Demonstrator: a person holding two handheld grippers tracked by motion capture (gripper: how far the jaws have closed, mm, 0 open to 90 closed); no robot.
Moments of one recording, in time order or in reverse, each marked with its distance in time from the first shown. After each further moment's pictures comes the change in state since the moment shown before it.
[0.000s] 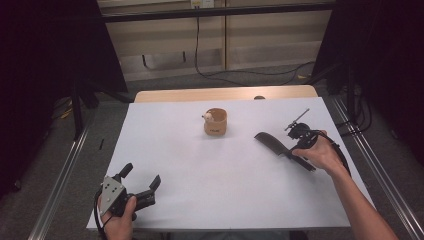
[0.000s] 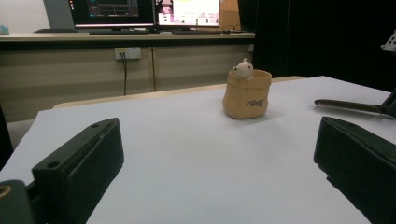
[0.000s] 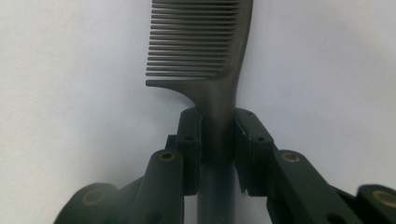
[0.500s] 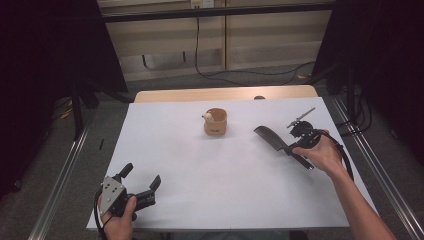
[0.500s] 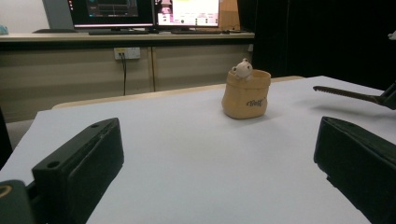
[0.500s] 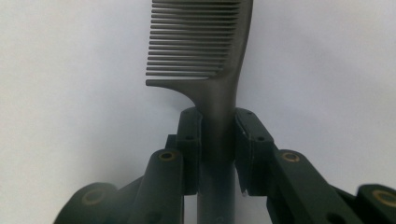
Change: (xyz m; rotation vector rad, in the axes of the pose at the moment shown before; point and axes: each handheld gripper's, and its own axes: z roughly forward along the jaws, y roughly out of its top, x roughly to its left) left arm 0.000 0.000 0.000 0.000 -0.001 0.000; right arm 0.004 -0.003 -0.011 -0.112 -0.004 0.011
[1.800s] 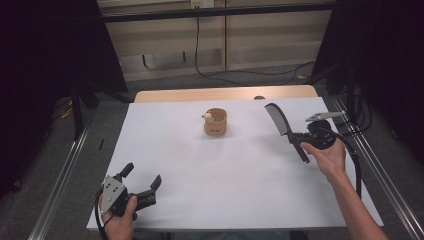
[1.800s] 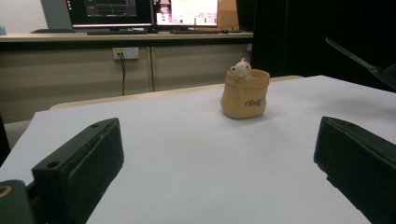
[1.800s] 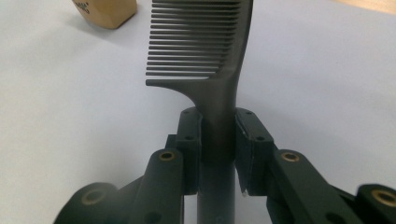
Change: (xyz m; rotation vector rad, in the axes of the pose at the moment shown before) left arm -0.001 0.000 0.002 0.001 -0.005 0.004; right arm -0.007 -0.027 -0.023 -0.423 -0.027 0.137
